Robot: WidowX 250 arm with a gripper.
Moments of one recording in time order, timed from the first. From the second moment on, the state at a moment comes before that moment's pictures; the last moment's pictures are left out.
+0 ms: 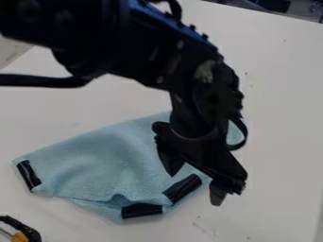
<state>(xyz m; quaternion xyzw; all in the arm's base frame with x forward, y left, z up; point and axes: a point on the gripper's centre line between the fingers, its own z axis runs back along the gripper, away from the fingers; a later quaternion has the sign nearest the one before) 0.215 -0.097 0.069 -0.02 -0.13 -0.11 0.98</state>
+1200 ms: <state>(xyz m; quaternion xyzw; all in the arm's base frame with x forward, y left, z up) 0.249 -0.075 0.015 -0.05 -0.10 -0.13 0.99</state>
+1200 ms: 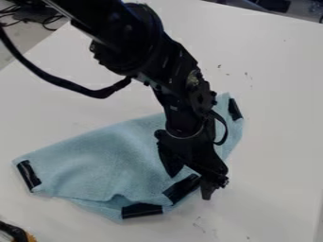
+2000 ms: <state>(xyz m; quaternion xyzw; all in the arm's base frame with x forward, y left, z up) 0.257 -0.072 0.012 -0.06 -0.09 -0.14 0.98</state>
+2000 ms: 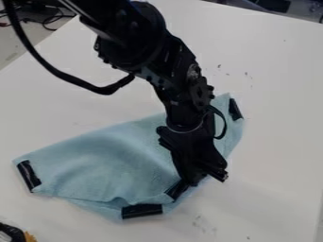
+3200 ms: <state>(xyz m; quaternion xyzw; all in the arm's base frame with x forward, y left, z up) 0.332 0.026 0.084 0.03 -0.11 -0.20 0.97</state>
